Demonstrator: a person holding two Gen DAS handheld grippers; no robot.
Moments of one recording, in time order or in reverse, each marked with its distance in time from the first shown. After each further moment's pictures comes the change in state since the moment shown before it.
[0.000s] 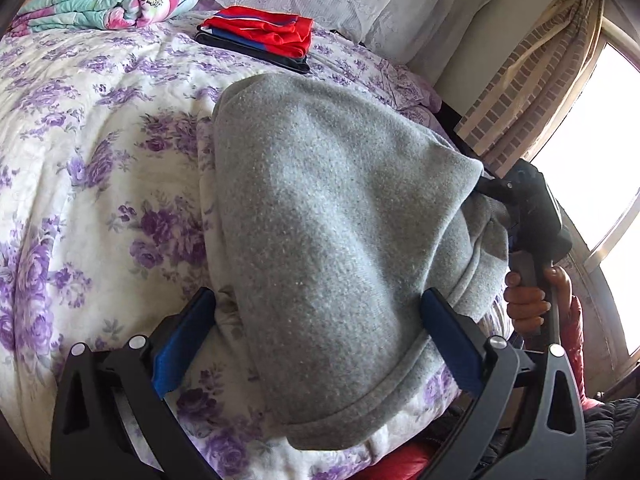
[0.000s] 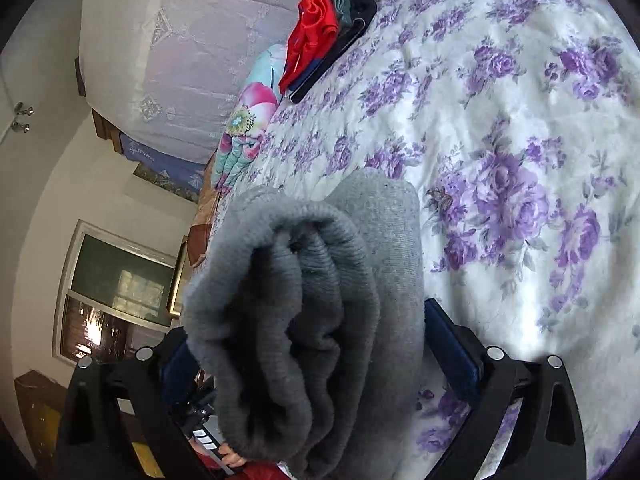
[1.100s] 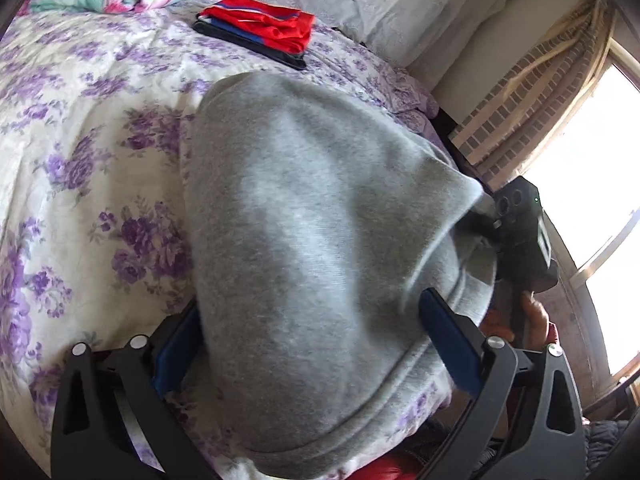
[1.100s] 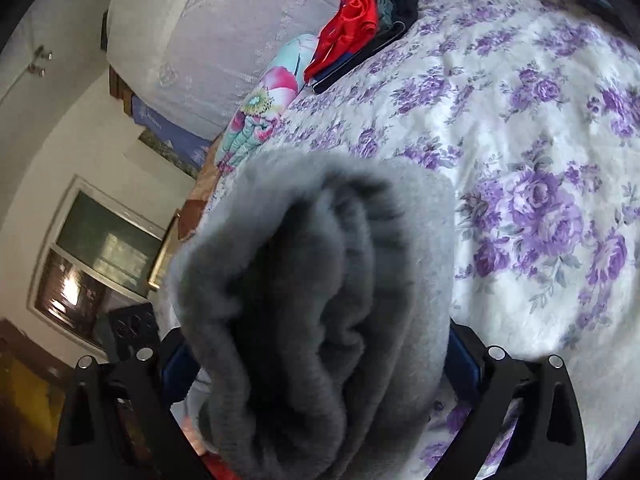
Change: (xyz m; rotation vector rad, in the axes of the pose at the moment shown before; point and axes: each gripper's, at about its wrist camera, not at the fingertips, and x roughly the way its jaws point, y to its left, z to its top) left arm 0.005 -0.007 0.011 -0.042 0.015 -0.047; right arm 0.010 0.023 -0.015 -0.204 -0.004 -0.071
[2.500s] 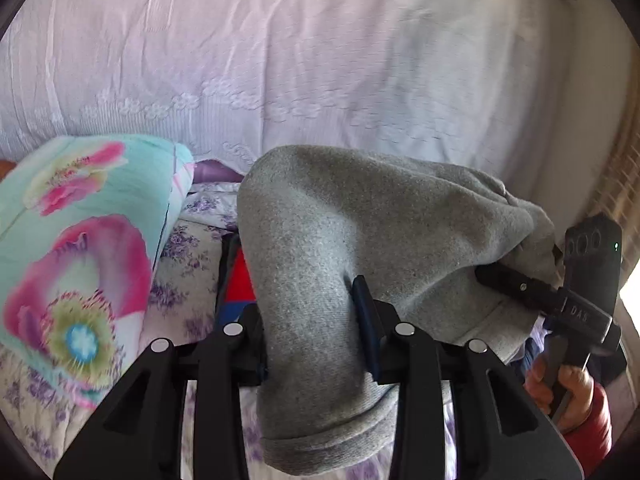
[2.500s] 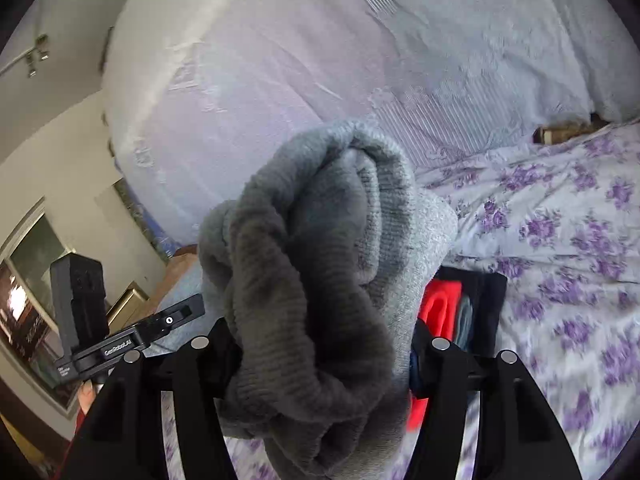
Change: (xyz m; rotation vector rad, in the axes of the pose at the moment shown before) left arm 0.112 0.056 0.495 0.121 -0.185 0.290; right arm 0.112 0.037 0.456 -0.183 -0.261 -0.114
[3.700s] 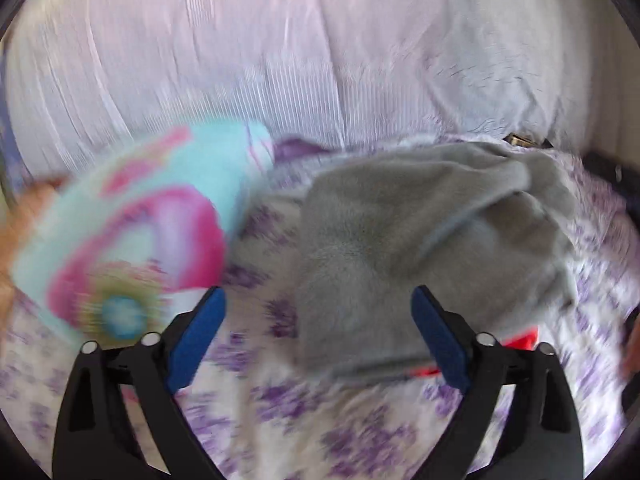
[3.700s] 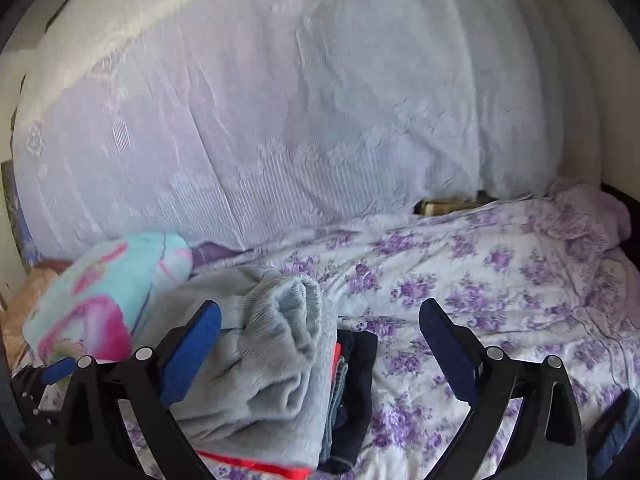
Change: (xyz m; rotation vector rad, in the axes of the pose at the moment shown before) left arm 0.022 0.000 -0.063 0.171 -0.073 0.397; right arm -0.007 0.022 -0.030 -0.158 -0.291 -0.572
